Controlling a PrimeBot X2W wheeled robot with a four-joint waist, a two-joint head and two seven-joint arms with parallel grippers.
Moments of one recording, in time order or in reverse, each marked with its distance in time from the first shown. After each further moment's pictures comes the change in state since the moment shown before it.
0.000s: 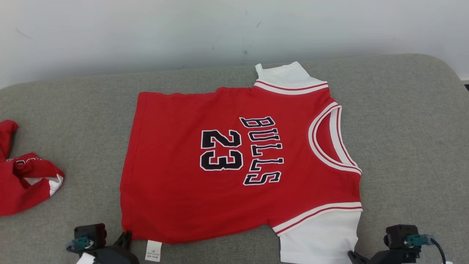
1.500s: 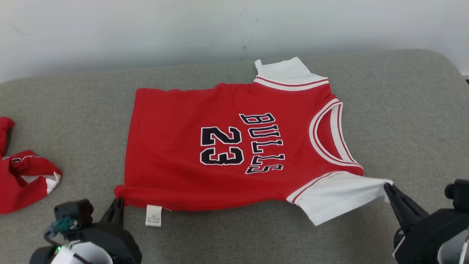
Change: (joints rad) left arm 0.034 -0.028 0.088 -0.298 0.022 0.045 0.056; right arm -0.010 -0.019 -0.193 -0.420 0.035 -0.002 0.036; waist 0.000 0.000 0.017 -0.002
